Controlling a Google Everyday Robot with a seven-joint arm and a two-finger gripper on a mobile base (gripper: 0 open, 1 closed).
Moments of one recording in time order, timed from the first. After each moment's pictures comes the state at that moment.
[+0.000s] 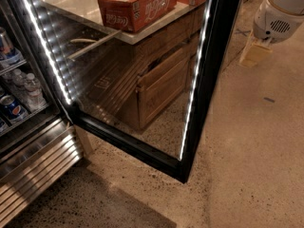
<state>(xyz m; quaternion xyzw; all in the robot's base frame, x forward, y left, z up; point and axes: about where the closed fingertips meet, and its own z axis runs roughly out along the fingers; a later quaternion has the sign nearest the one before) 0.576 -0.256 0.930 -0.57 0.82 0.00 0.12</state>
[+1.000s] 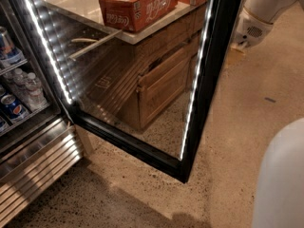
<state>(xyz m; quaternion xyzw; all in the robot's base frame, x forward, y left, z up) 0.620 -0.212 0.891 -0.62 0.76 0.10 0.14</state>
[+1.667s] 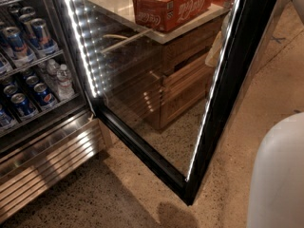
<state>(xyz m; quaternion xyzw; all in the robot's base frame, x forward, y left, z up) 0.639 -0.196 0.892 -0.62 0.76 0.11 0.18</state>
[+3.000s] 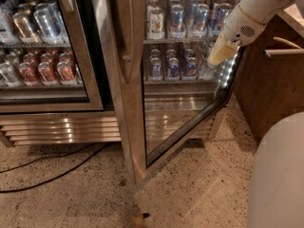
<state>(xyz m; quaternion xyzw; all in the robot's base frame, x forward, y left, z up) 0.639 -0.196 0.892 -0.62 0.76 0.11 0.18</state>
